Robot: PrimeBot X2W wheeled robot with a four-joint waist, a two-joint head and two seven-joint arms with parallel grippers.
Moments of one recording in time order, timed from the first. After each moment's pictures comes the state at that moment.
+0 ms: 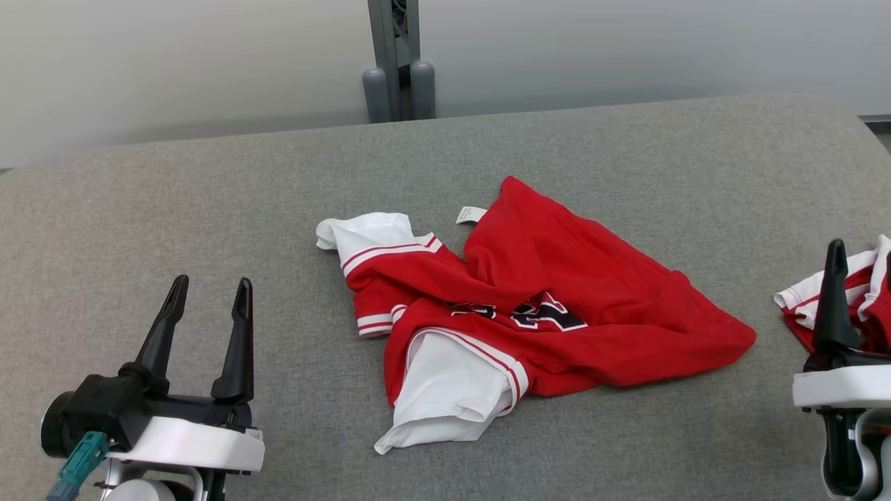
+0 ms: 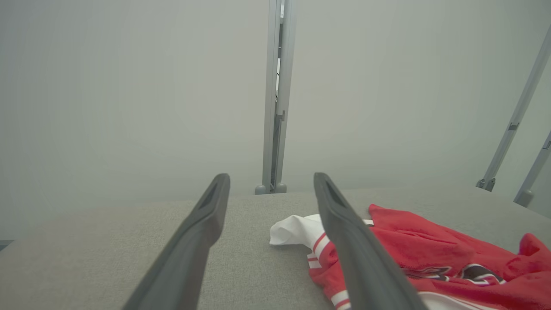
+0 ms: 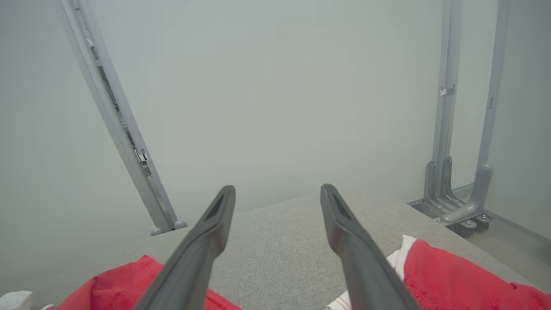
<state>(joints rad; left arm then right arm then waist) -0.05 0.28 -0.21 -0.04 -0.41 0.11 -0.23 -0.20 -0.05 -0.23 0.22 0.25 0.13 -0.26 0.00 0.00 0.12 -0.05</state>
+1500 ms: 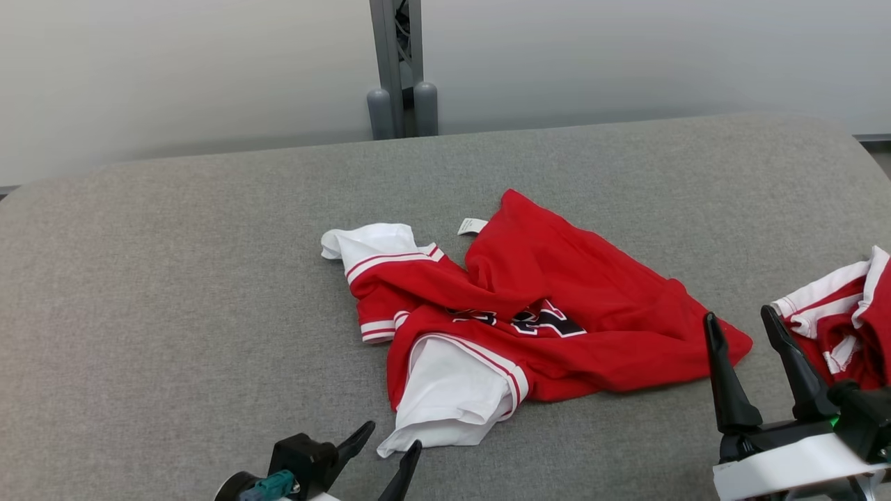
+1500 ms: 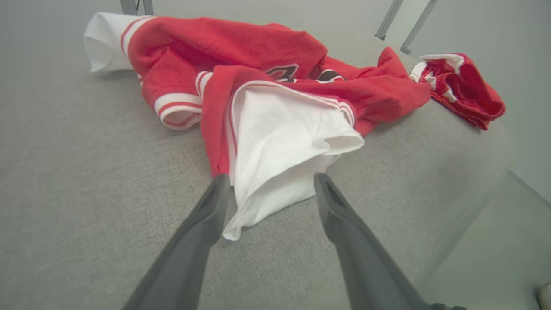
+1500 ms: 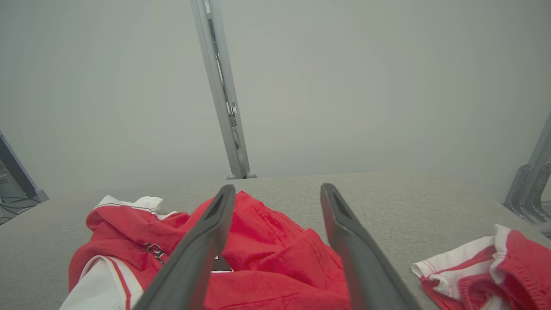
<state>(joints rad) 0.03 0.24 -0.51 0.04 -0.45 -0.01 0.07 0.06 -0.05 0.00 -0.09 0.21 0.13 -0.11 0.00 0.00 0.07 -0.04</state>
